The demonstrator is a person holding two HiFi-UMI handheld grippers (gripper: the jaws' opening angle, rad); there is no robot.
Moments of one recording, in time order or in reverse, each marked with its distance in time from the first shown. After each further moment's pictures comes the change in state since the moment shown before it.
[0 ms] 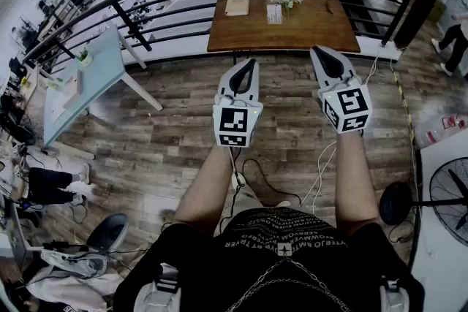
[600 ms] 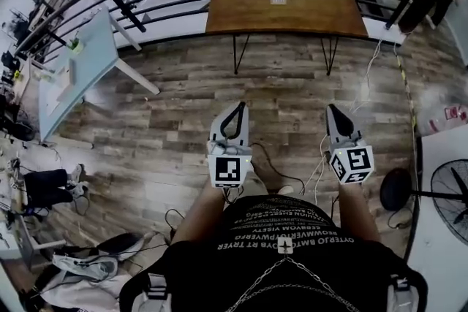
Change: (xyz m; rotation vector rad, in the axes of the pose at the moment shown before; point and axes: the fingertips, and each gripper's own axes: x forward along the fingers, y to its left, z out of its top) left arm -0.071 0.021 -0.094 0.058 0.107 0.014; right arm -0.067 0.047 -0.138 0.252 0.182 -0.103
